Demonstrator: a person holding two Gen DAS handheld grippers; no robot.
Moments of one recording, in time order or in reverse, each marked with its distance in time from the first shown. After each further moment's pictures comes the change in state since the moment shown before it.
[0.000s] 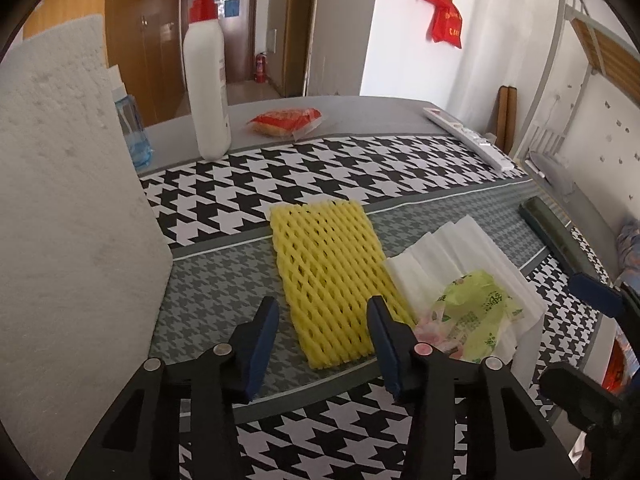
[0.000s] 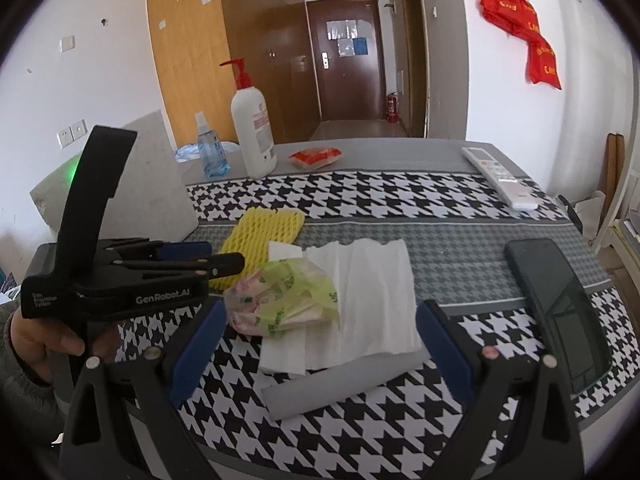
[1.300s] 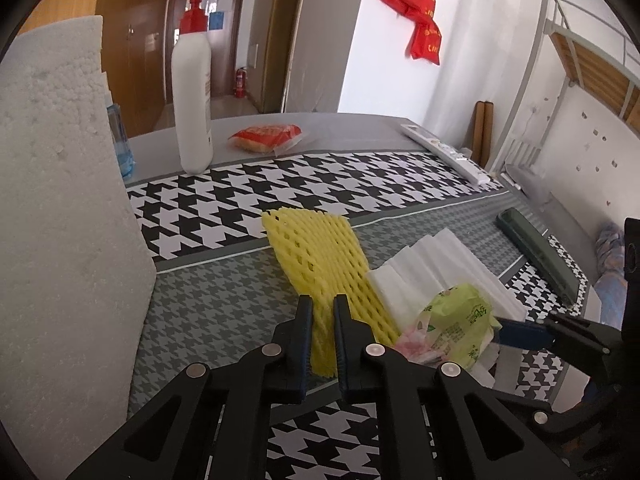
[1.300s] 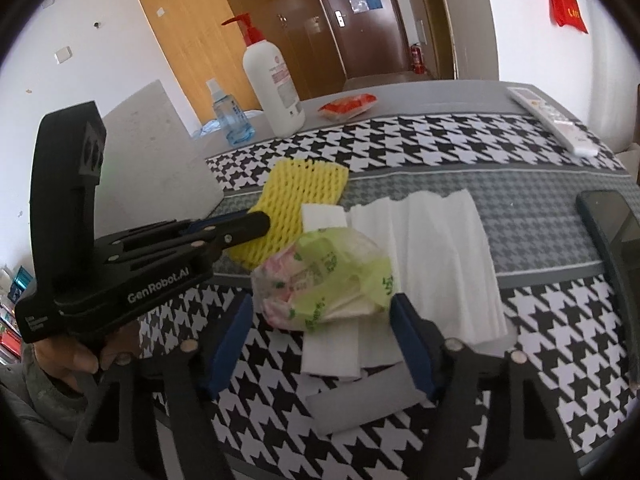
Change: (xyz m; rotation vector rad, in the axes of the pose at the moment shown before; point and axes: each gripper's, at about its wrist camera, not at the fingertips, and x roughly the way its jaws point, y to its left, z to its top) left arm -0.003 0.007 -0.001 0.008 -0.070 -0.102; right arm 0.036 0.004 -0.004 0.106 0.163 0.164
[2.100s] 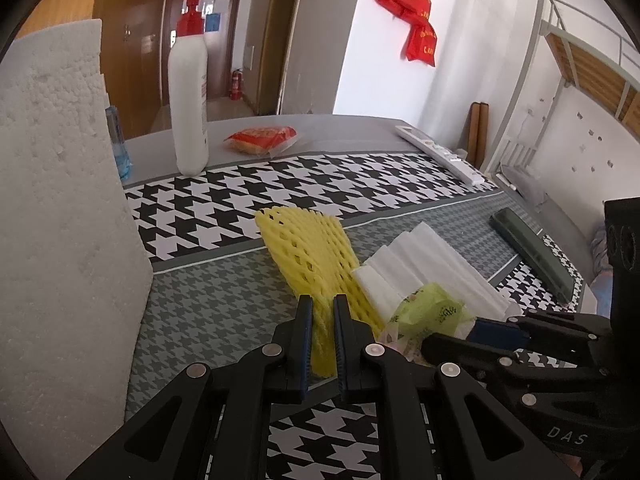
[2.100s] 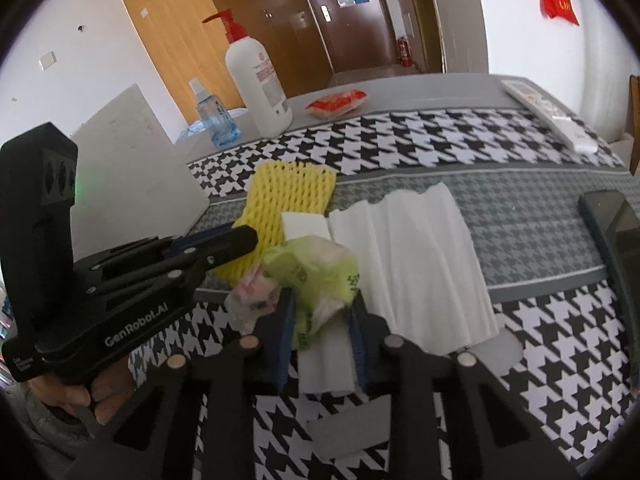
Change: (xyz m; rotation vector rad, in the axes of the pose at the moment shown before) left arm -0.003 -0.001 -0.001 0.006 -0.008 -0.014; right arm 0.007 0.005 0.010 0.008 -0.014 -0.041
